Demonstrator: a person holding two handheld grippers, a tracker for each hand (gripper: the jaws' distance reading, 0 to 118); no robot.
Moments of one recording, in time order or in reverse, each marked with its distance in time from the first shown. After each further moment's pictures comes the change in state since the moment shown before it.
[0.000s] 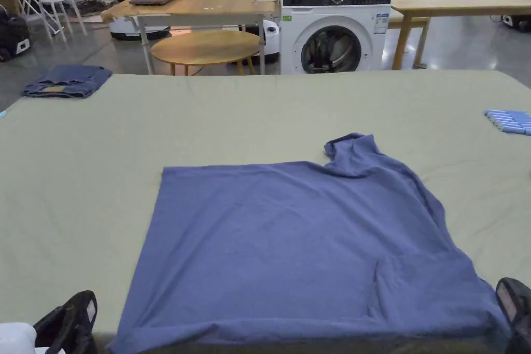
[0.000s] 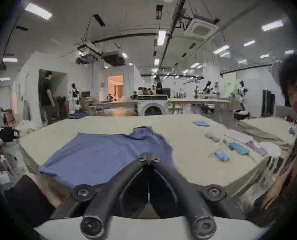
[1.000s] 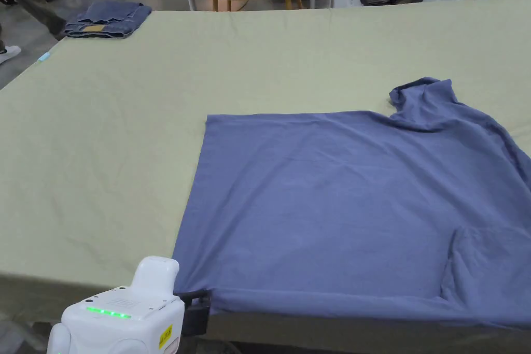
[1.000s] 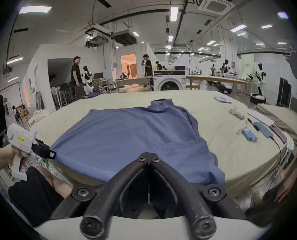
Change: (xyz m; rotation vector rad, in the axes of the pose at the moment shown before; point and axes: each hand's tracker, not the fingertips) left arm -0.018 -0.059 -0.157 -0.637 -0.051 -0.155; right arm -0.030 -0.032 -0.056 -0.216 0.059 0.023
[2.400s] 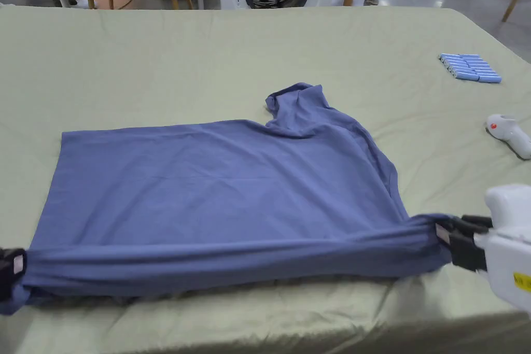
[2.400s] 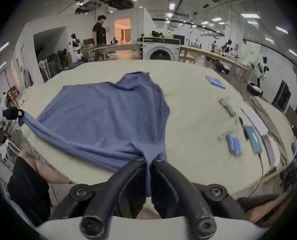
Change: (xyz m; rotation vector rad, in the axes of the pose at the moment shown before) left arm -0.009 0.125 0.042 0.175 -0.052 0.102; right arm 0.109 0.108 -0.106 -0.348 -0.069 0.090
